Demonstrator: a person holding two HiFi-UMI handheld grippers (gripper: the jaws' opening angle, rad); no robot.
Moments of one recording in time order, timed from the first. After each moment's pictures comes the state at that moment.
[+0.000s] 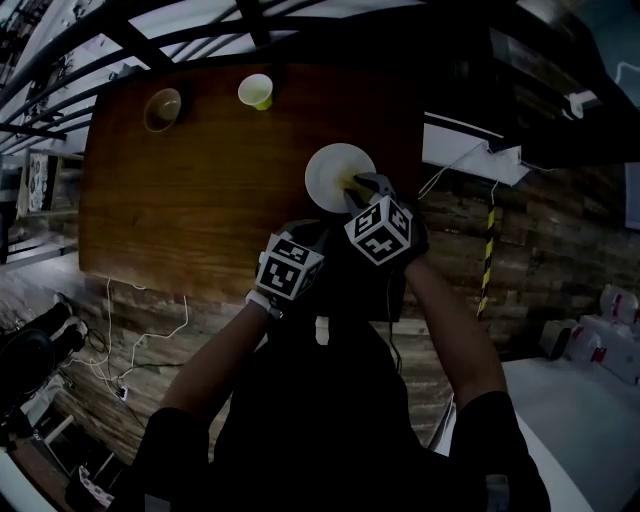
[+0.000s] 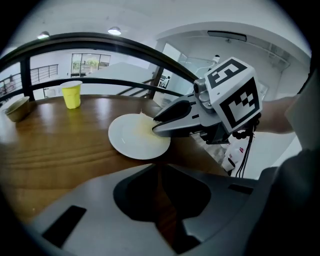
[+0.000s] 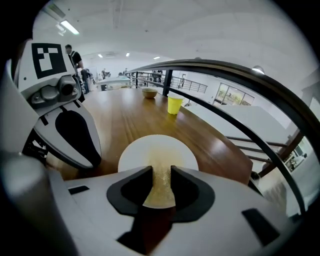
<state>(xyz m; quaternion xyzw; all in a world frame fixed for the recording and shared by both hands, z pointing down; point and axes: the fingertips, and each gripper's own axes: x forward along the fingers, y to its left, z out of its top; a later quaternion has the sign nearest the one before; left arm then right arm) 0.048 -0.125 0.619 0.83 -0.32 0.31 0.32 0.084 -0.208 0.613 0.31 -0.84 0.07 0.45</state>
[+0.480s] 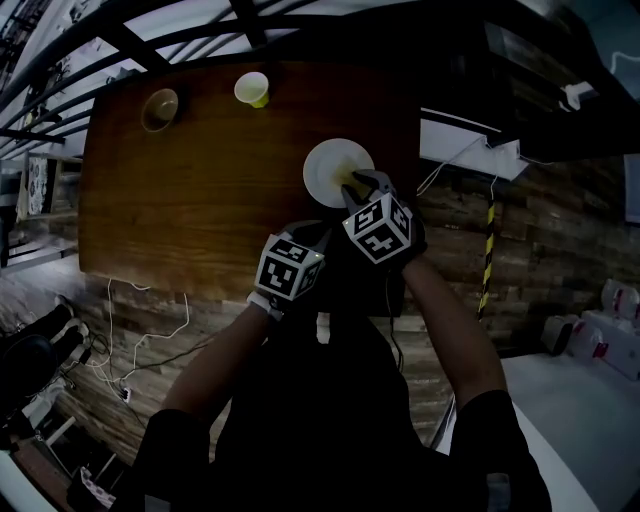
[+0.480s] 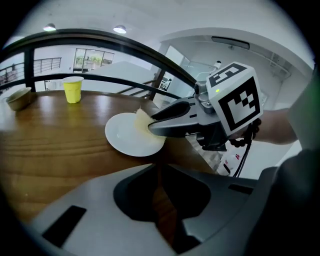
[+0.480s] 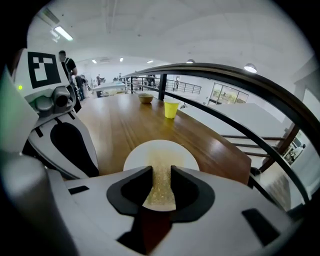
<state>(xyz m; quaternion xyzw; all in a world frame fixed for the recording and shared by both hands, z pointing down) 0.067 -0.112 0.608 0.83 -0.31 0.29 0.35 0.092 -0.203 0.601 0.33 -0.84 0.09 0.42</state>
